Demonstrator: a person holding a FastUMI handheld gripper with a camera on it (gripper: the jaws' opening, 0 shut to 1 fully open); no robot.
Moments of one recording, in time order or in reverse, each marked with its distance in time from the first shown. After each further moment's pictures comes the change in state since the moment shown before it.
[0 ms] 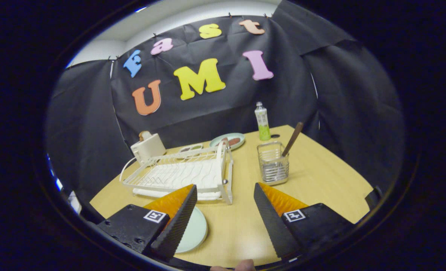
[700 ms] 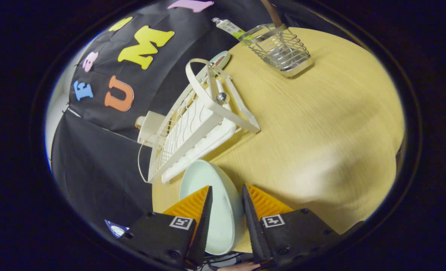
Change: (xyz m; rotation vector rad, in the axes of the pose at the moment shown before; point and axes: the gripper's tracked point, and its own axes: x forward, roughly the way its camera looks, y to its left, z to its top) arm 0.044 0.070 -0.118 0.591 0.654 0.224
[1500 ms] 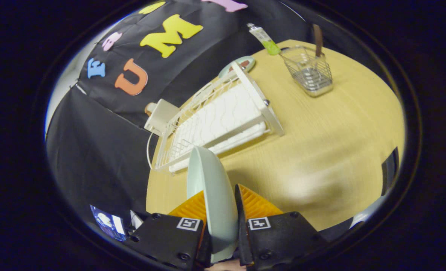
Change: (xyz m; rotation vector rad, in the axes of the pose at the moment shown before) arm -0.017 0.033 -0.025 -0.070 0.045 -0.036
